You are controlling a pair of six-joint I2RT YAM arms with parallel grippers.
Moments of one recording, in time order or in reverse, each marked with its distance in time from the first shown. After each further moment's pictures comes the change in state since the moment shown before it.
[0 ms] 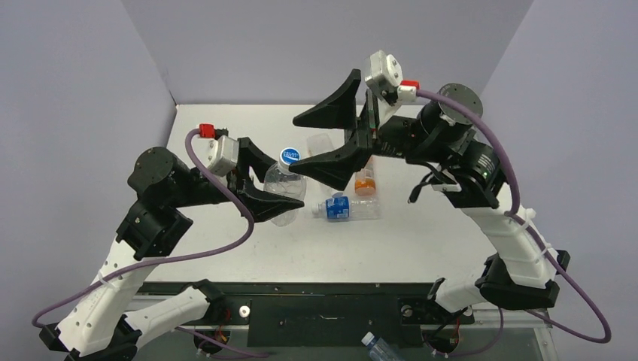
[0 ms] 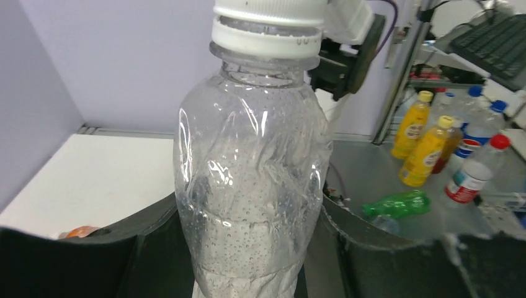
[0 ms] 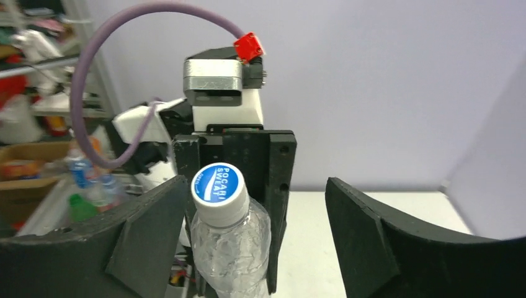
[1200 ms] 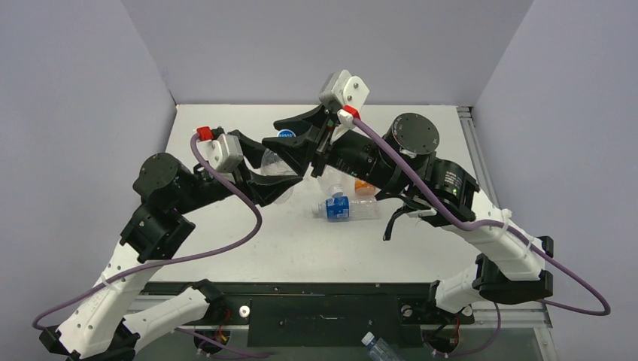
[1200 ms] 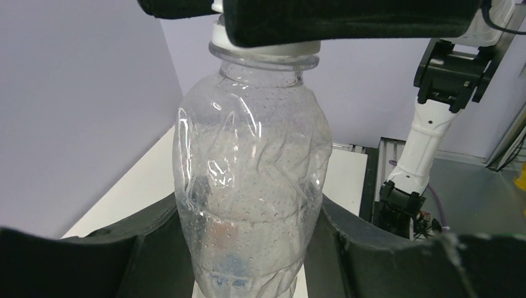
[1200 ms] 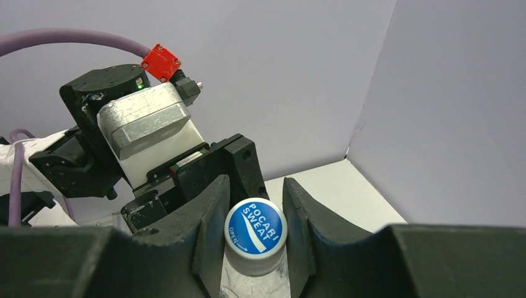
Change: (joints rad) left arm 0.001 -0.044 -0.093 0.009 -0.316 0.212; right arm 0.290 0.031 -0.016 -0.045 0.743 -0.256
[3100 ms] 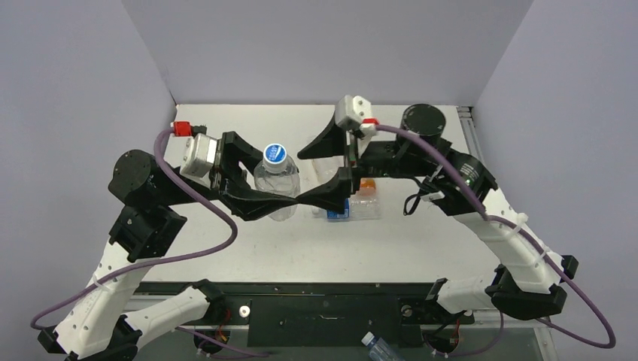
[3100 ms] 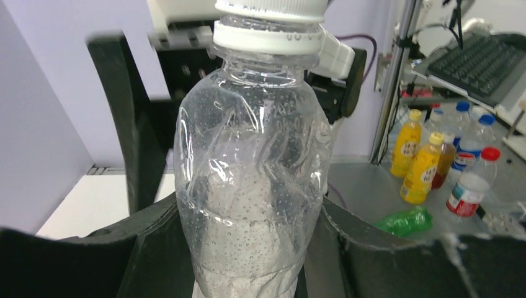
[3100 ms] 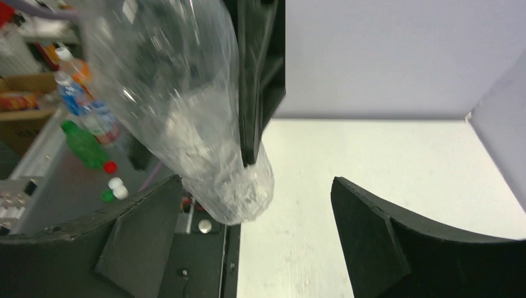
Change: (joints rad) left arm 0.007 0.035 0.116 0.085 0.354 -0.206; right arm -0.310 -0.146 -0.215 -0.075 -0.748 0.095
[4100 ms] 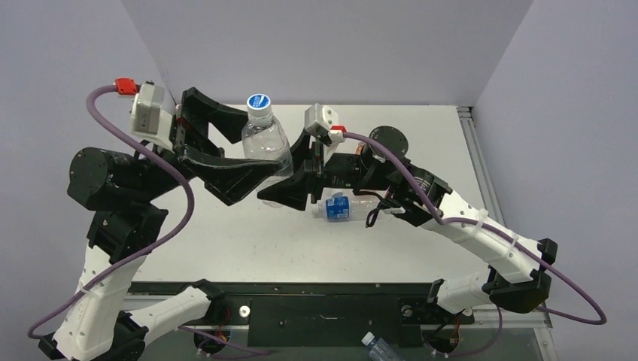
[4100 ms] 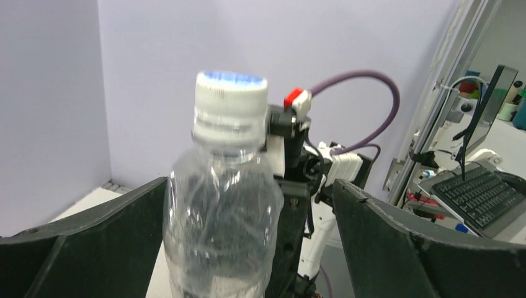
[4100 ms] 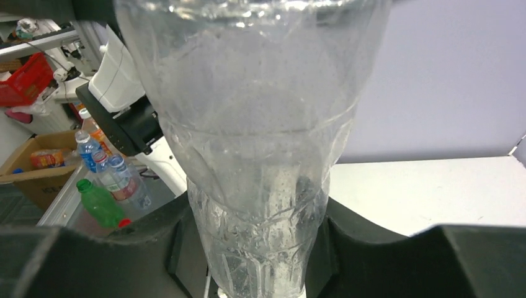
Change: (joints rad) left arm 0.071 0.041 0.174 0.030 -0.251 -0.325; right arm 0.165 0.054 -0.213 0.389 0.206 0.164
